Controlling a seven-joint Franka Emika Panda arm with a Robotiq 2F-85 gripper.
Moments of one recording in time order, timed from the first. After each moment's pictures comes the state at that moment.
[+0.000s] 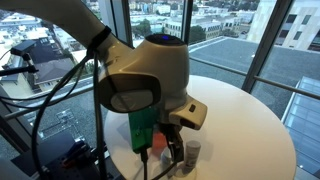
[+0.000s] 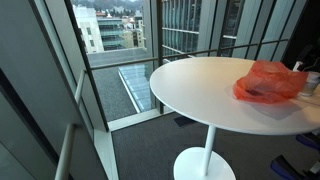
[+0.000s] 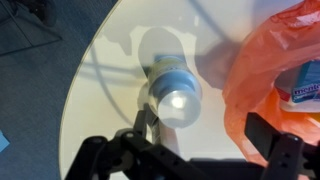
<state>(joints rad) -0.29 -0.08 -0.30 -2.62 0.03 2.61 0.00</state>
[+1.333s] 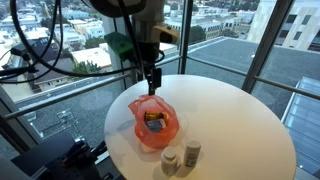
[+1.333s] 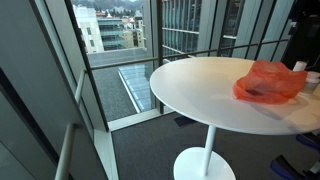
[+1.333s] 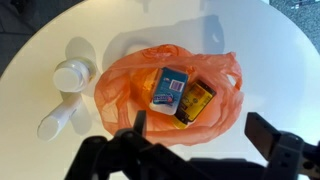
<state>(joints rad) -0.14 -0.31 -0.12 -2.39 0.06 2.04 0.05</state>
